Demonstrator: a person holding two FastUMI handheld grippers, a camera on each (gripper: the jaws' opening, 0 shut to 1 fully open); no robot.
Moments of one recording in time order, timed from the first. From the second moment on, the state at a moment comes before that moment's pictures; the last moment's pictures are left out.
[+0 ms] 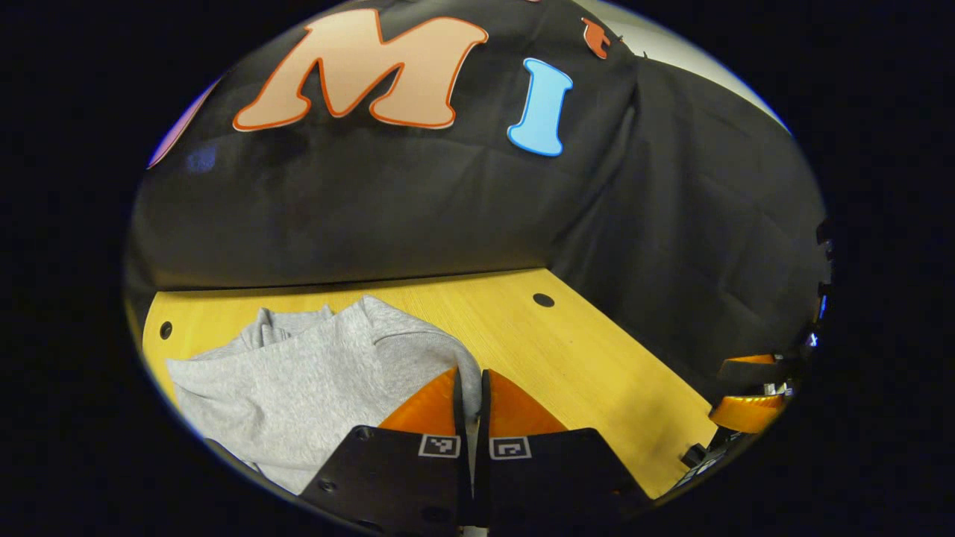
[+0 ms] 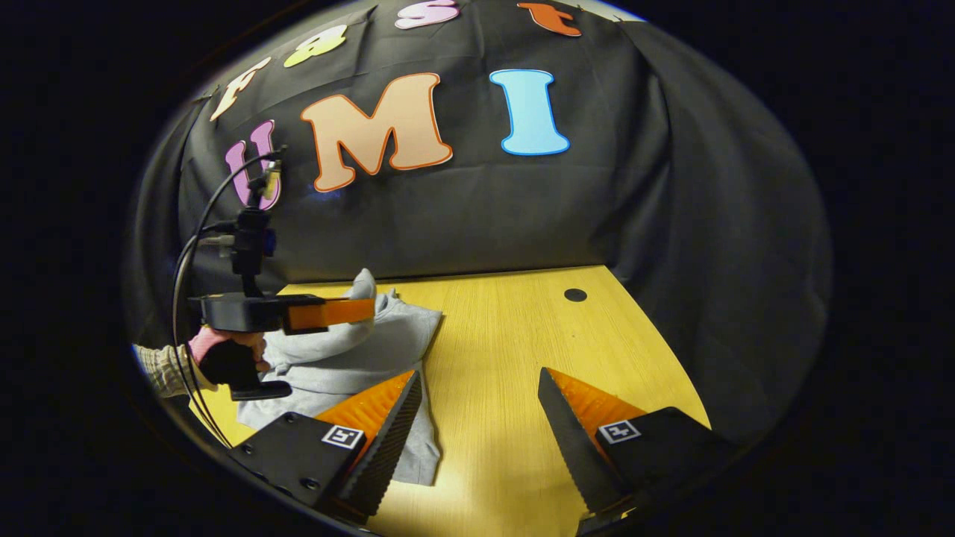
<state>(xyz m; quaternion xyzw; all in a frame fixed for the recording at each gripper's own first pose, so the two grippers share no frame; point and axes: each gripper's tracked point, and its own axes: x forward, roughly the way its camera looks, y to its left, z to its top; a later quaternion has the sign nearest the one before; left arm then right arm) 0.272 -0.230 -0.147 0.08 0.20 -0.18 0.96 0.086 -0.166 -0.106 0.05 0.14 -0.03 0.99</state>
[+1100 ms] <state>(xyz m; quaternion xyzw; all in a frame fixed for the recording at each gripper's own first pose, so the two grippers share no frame) 0.173 -0.109 -0.129 0.09 0.18 -0.12 0.97 0.073 -0.075 -0.173 0.01 0.20 0.07 0.98</state>
